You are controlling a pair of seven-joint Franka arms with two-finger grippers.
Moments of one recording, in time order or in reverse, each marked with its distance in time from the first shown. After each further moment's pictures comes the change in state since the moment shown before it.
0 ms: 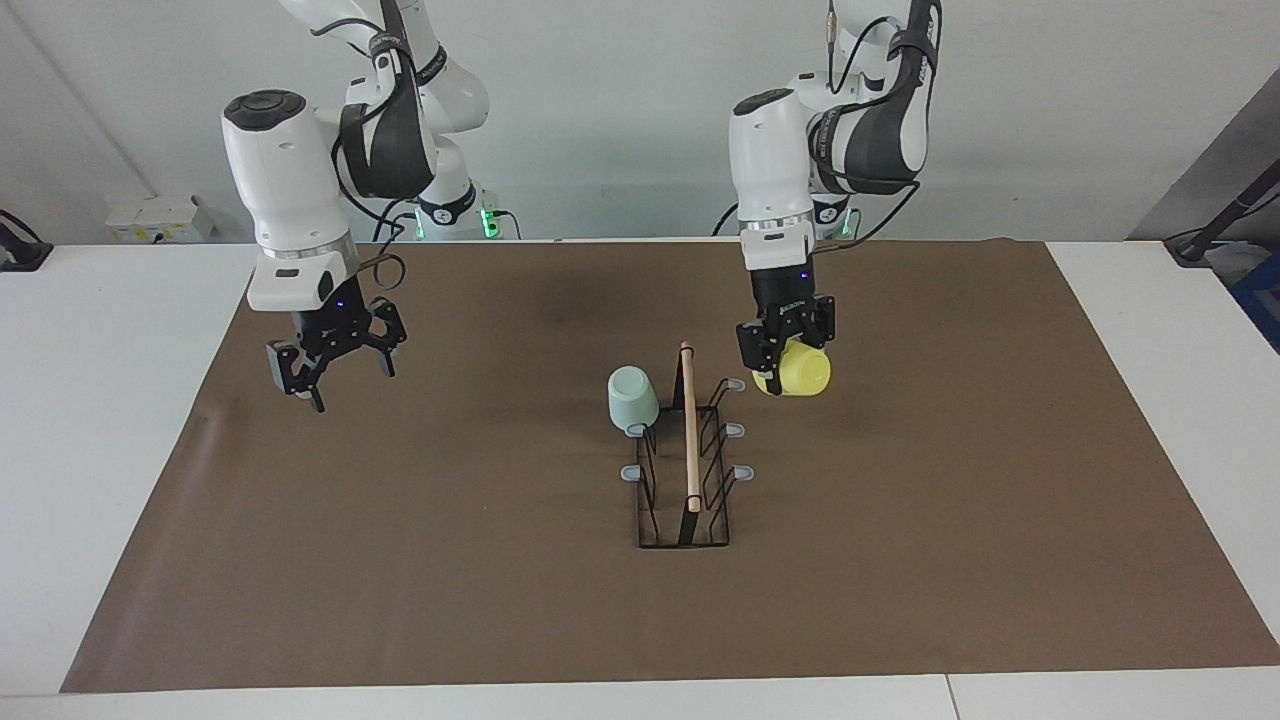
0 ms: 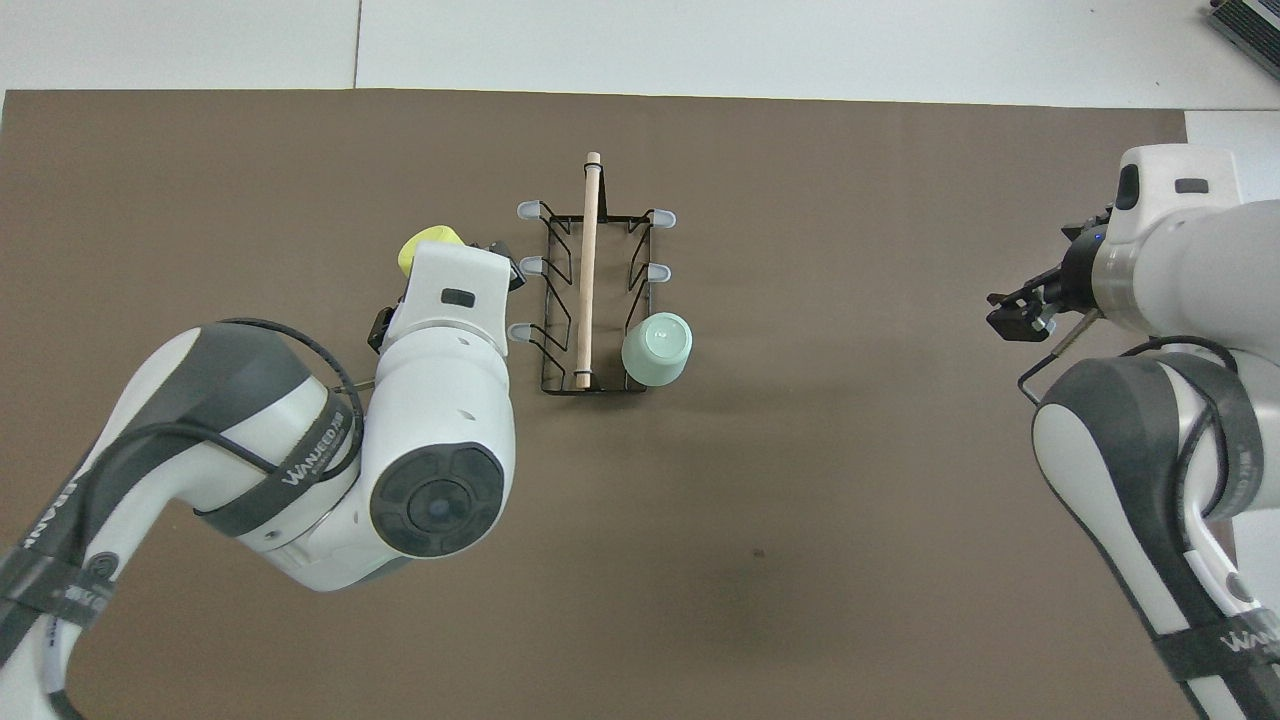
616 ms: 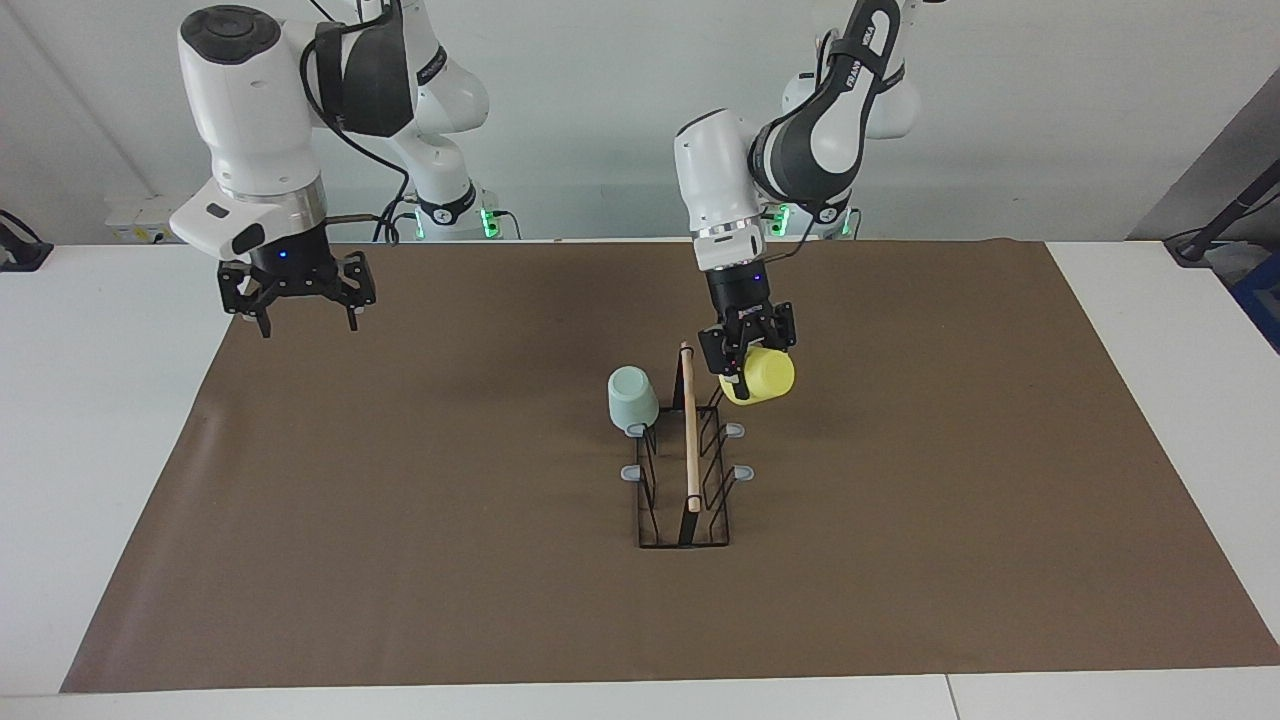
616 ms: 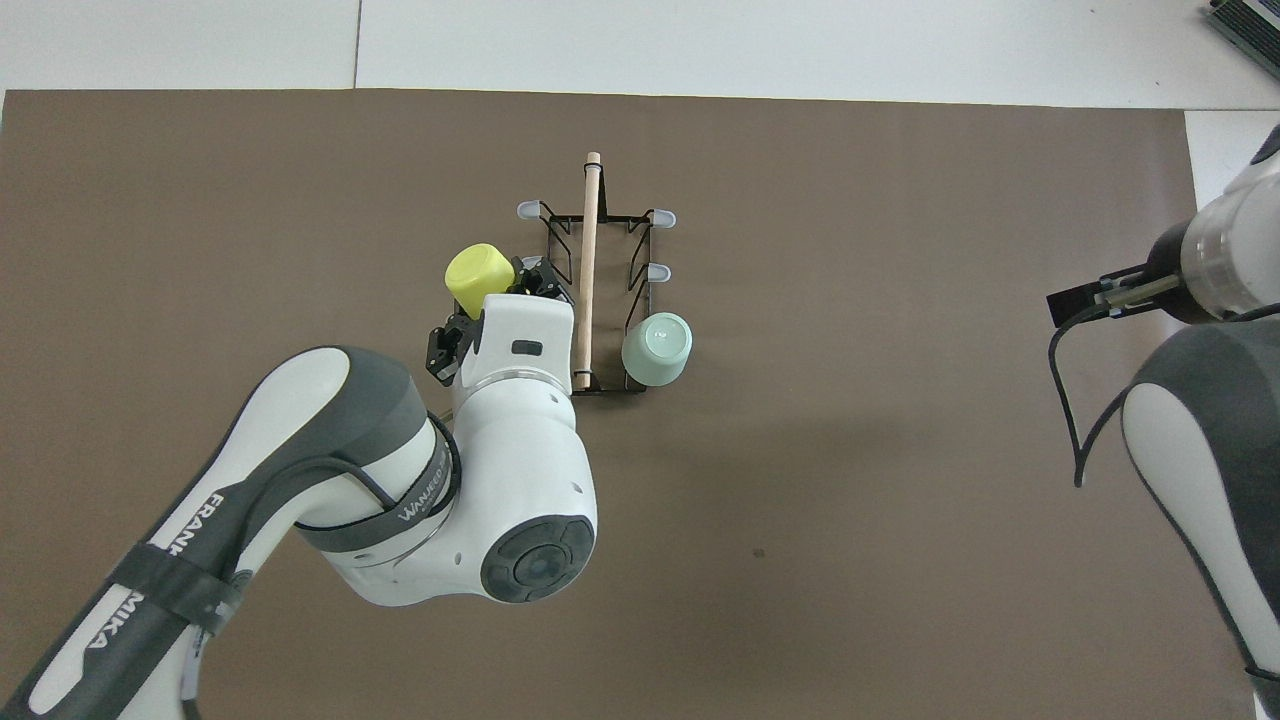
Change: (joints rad) left arm -0.027 0.038 -0.056 -0.036 0.239 -0.025 -0.297; right arm 0.003 -0.006 0.001 0.235 -0.024 -0.462 0.535
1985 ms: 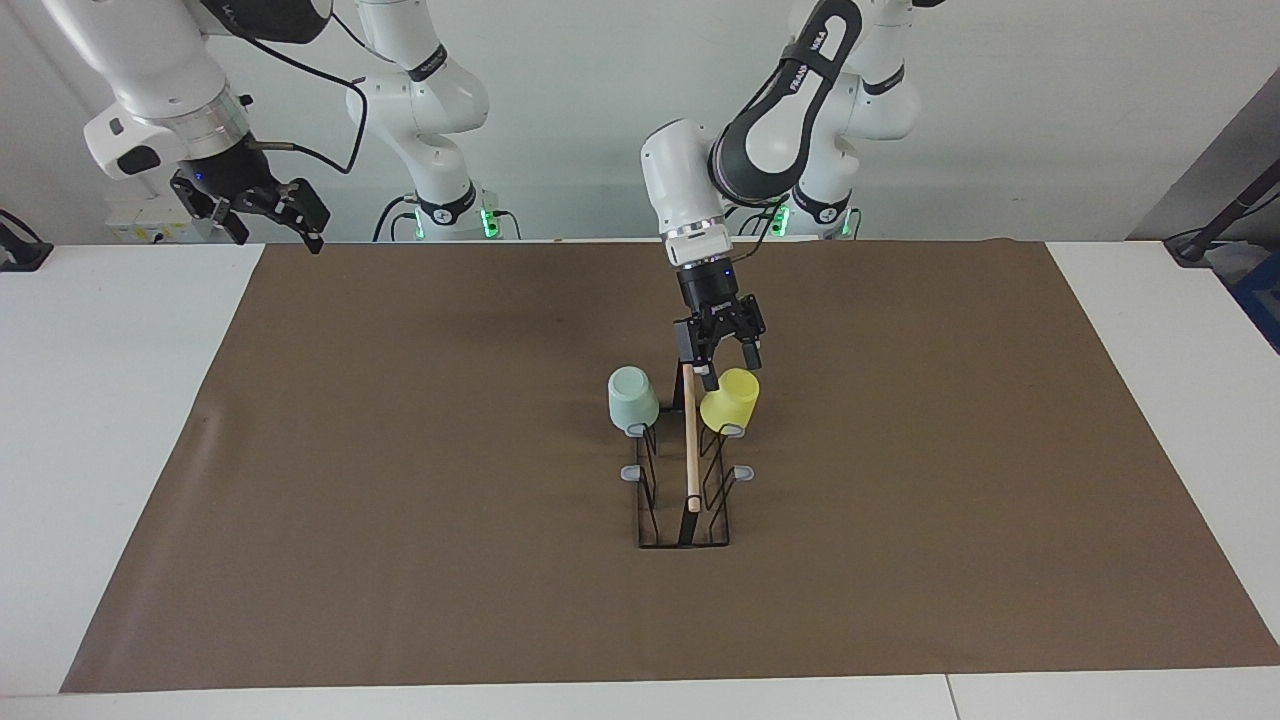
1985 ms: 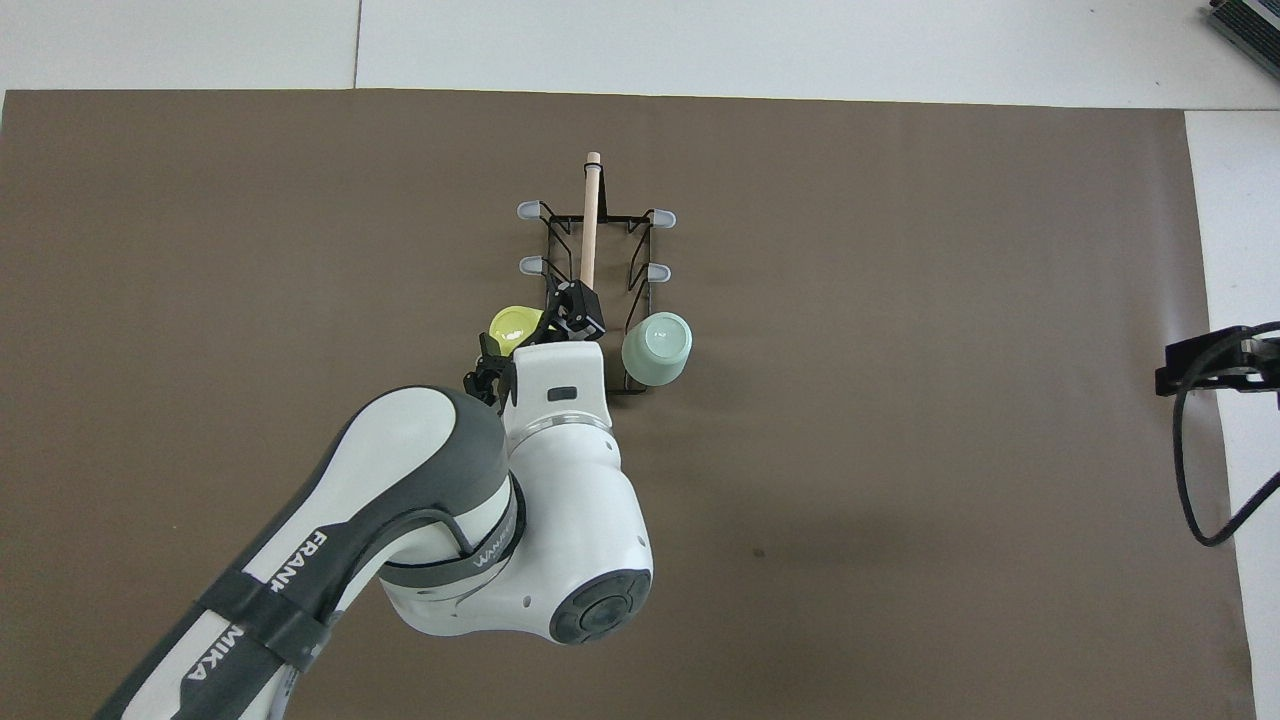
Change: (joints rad) left arm -0.046 0.005 -0.022 0.011 0.062 -0.066 -0.254; right arm -0.029 -0.077 -0.094 0.043 0.123 -0.263 0.134
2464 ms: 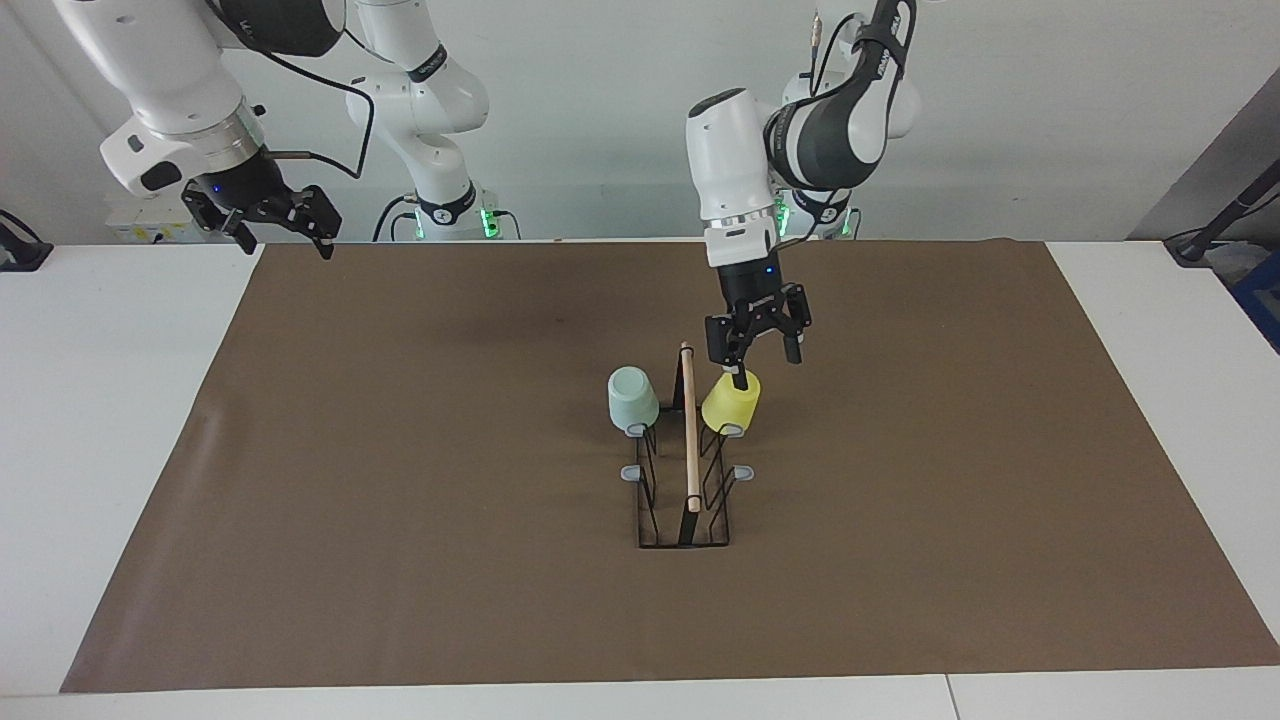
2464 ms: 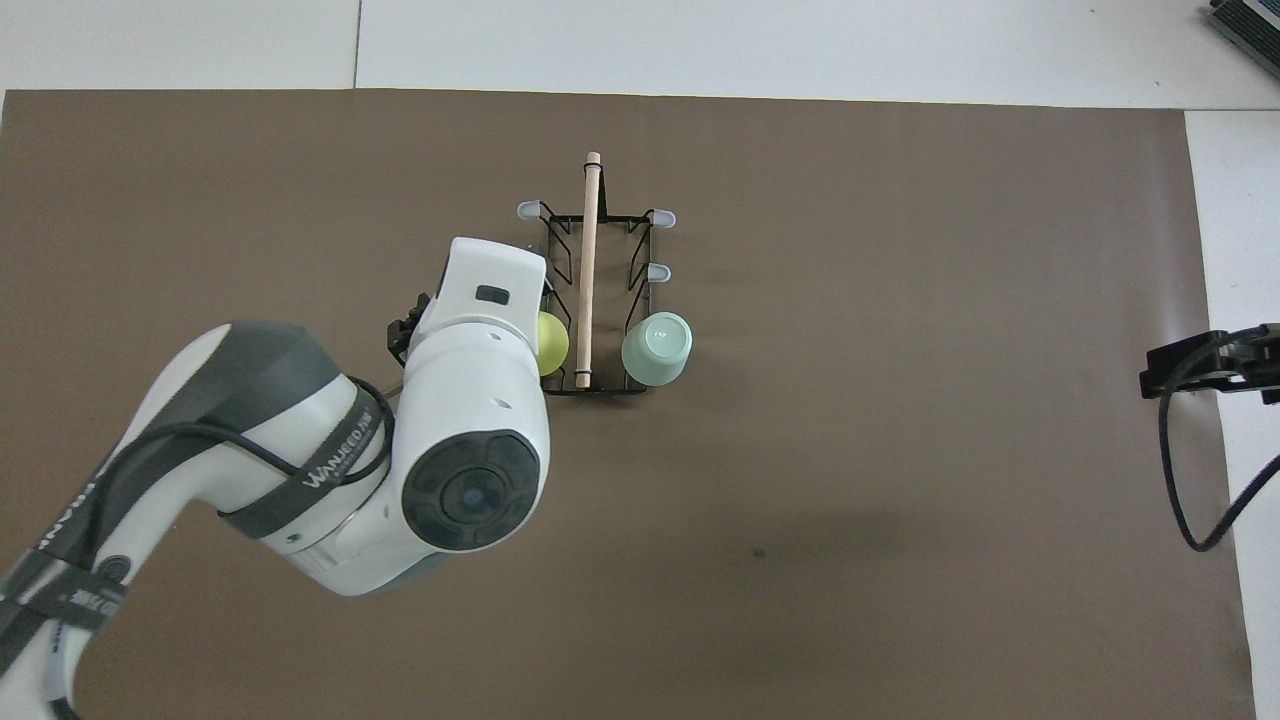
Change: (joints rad) left arm 0.056 -0.040 0.081 0.097 -0.478 -0.002 0.786; right arm 0.000 0.008 0.010 0.000 -0.007 0.000 -0.064
